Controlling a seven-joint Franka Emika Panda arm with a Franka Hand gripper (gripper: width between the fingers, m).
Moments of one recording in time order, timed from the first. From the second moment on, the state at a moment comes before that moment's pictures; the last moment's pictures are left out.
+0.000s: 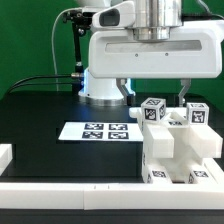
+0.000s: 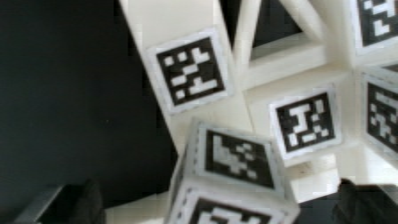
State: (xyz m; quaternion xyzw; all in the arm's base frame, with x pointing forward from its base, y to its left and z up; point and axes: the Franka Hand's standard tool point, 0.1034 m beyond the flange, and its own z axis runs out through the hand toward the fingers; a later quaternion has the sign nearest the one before) arm 0.550 0.047 0.124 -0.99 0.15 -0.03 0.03
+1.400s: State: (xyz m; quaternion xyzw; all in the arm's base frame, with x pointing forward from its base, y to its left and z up) arm 0.547 0.053 0.123 -0.78 0.63 -0.02 0.05
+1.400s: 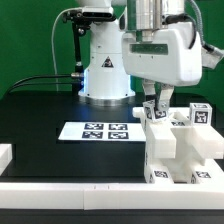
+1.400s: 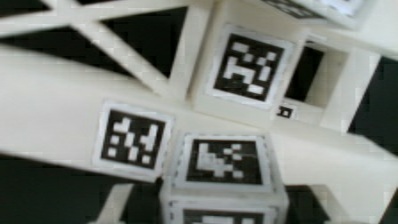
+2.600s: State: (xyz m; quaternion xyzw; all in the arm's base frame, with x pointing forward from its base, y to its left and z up) arm 0.547 0.049 0.123 -1.00 -0.03 -0.05 0.01
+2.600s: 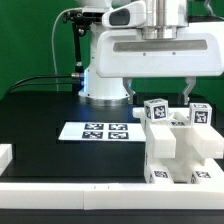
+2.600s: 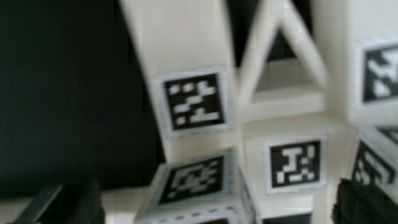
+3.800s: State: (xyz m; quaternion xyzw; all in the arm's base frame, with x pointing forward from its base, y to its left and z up) arm 0.548 0.053 0.121 -0.91 0.41 -0.04 0.04
